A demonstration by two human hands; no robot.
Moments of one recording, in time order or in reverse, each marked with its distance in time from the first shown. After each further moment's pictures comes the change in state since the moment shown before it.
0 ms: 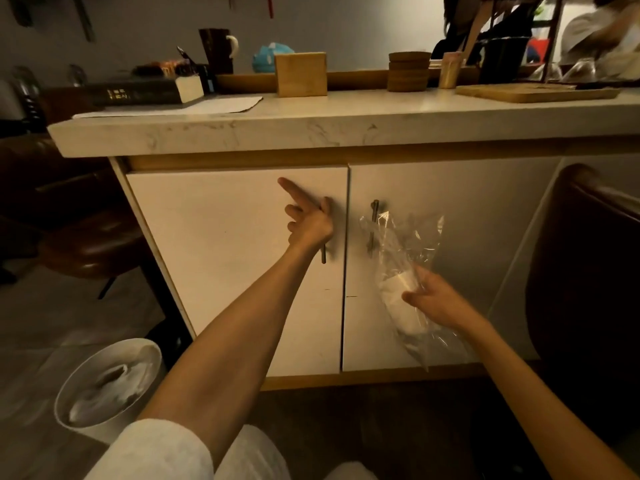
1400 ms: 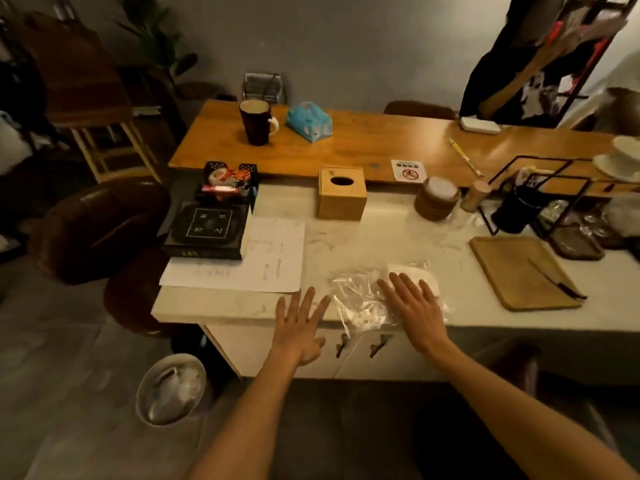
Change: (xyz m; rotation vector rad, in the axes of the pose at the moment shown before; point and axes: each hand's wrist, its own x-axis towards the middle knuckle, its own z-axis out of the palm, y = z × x) left_hand 0.087 0.107 -0.195 0.839 -0.732 0.202; right_hand 0.114 -0.283 -0.155 -1.060 -0.110 -0.148
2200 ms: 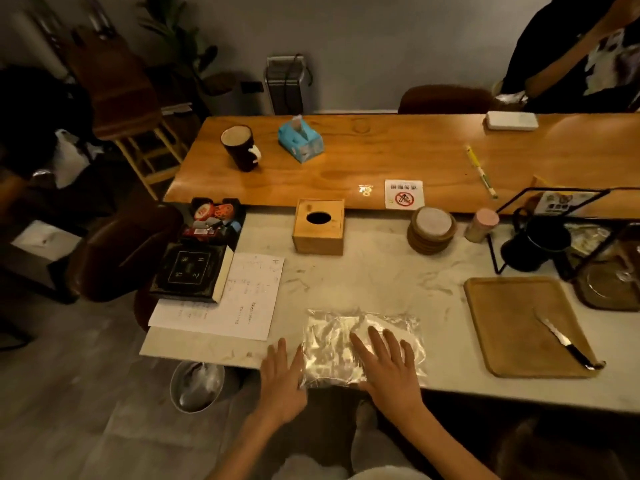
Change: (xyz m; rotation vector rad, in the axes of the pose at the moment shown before) left_hand 0.003 0.075 -0.038 -0.271 -0.195 -0.287; right_hand 0.009 0.038 -0.017 0.349 -0.199 -0.158
